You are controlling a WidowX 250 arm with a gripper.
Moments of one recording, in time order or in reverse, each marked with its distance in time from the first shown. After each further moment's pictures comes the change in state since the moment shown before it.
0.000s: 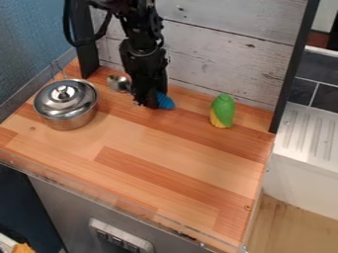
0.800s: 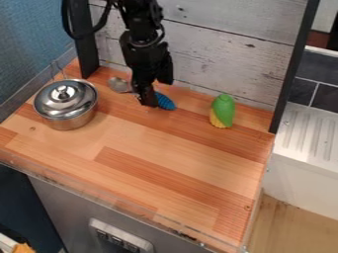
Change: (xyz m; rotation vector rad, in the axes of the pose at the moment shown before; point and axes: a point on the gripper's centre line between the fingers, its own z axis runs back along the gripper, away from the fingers) arm -0.005 -0.004 0.021 -0.006 0.031 -0.018
